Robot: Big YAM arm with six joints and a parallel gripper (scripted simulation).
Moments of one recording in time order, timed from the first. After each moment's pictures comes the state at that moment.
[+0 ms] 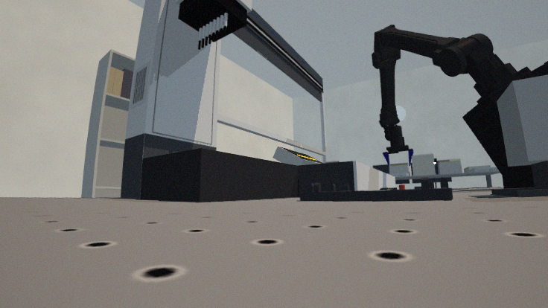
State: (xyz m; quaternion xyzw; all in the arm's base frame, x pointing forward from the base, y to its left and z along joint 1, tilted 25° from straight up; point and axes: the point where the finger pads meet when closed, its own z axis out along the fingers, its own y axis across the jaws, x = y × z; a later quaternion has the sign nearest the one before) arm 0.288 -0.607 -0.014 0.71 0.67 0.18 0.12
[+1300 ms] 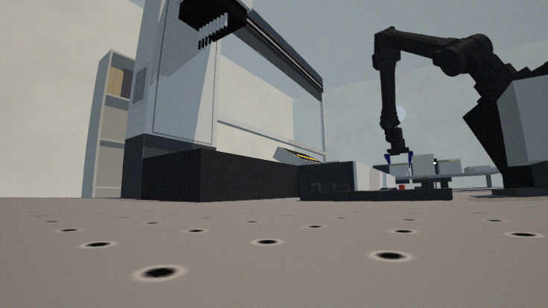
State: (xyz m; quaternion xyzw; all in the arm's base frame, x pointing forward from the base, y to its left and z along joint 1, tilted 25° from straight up) arm 0.291 -0.608 -0.024 0.71 0.67 0.17 0.12
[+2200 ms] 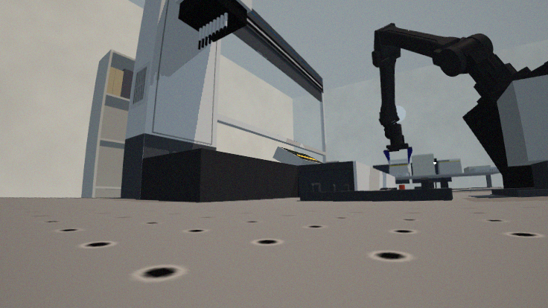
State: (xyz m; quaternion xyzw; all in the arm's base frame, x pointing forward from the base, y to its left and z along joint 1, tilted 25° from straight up) arm 0.284 -0.608 -0.005 0.72 0.67 0.17 0.13
